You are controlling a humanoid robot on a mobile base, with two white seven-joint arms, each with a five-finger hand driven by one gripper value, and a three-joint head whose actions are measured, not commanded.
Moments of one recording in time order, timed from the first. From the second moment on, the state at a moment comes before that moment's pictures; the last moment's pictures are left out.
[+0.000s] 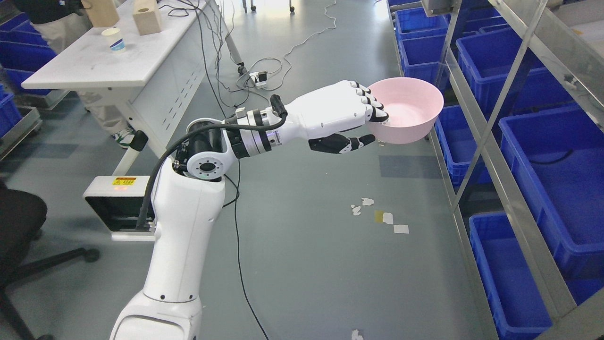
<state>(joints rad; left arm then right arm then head) -0.60 0.00 -0.15 -1.56 -0.56 -0.79 -0.84 0.06 0.00 0.00 0.00 0.04 -0.12 -0.26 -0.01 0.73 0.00</state>
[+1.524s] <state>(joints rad) -0.60 0.00 -0.14 -1.56 -0.56 -0.79 -0.84 0.06 0.00 0.00 0.00 0.04 -0.12 -0.26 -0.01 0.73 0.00</state>
